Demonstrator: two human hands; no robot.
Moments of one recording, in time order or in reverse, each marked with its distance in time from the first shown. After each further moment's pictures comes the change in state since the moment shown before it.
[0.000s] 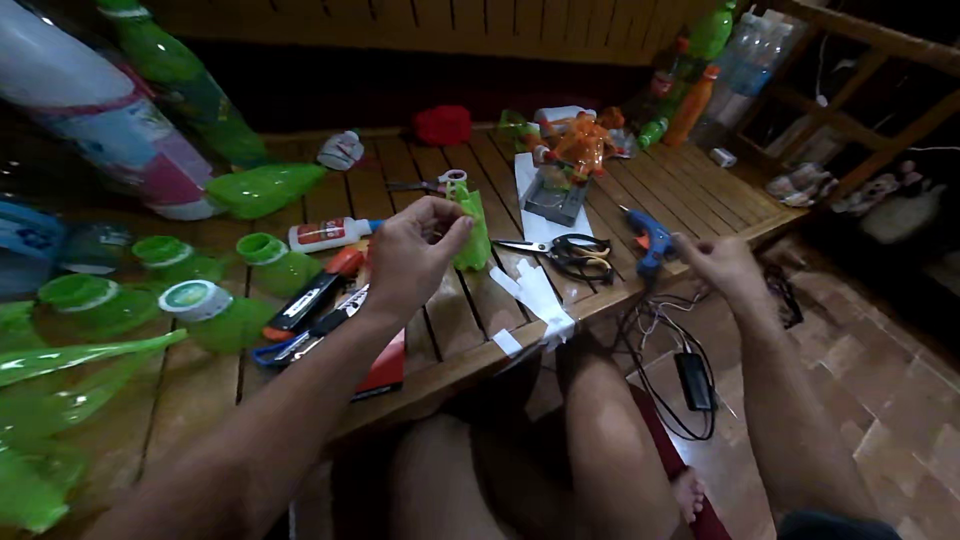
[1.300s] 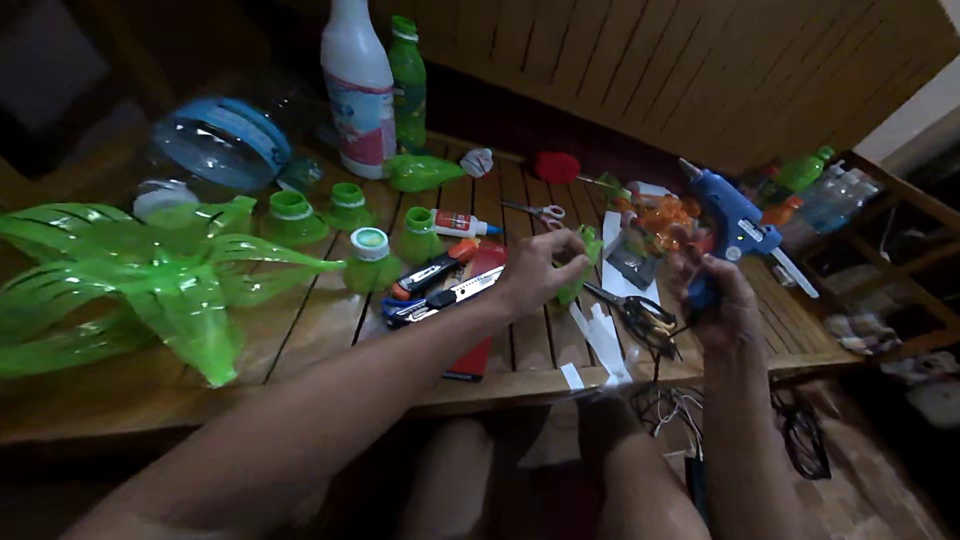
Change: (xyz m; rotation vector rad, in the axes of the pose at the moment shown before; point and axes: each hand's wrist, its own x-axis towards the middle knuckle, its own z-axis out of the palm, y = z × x) left_hand 0.005 -0.006 0.001 -0.139 -0.032 0.014; right_hand -0.013 -0.149 0.053 1.204 -0.433 -0.490
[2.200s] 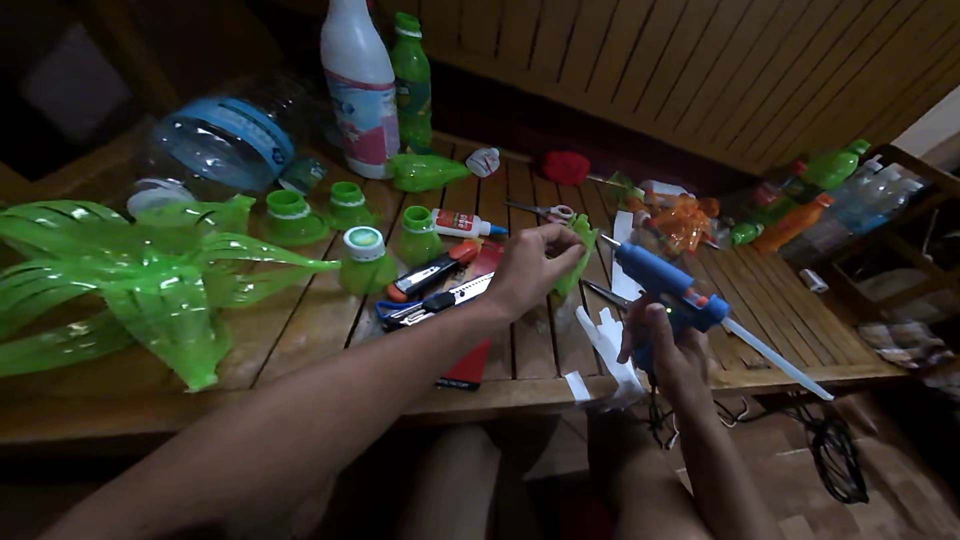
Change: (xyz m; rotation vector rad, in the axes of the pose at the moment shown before) left_hand 0.001 0.003 -0.001 -0.011 0.124 -0.145; right_hand -0.044 0.061 0.030 -0.343 -0.055 -0.183
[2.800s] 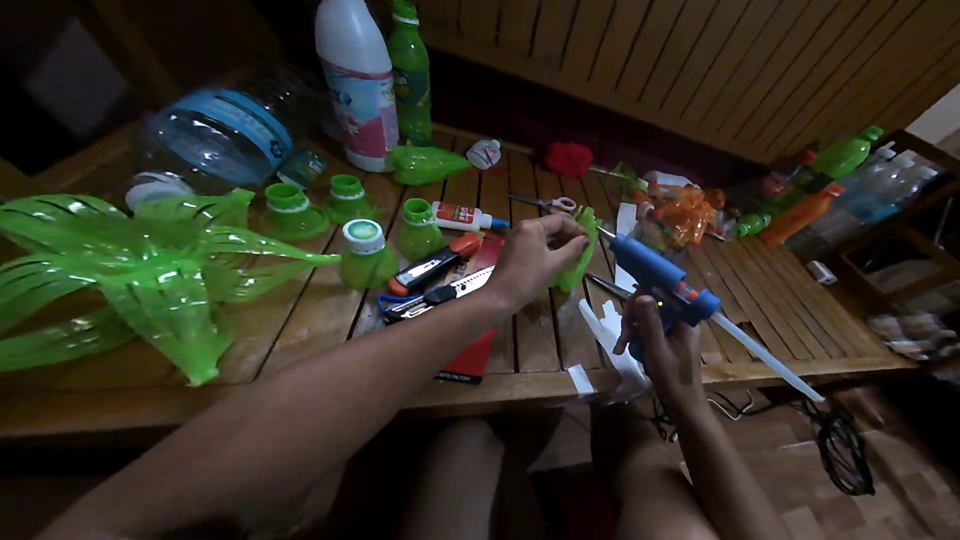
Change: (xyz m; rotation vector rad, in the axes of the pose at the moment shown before) left_hand 0.001 0.000 0.000 -0.030 -0.012 0.017; right_hand -0.001 0.007 0.009 -0.099 0.044 -0.055
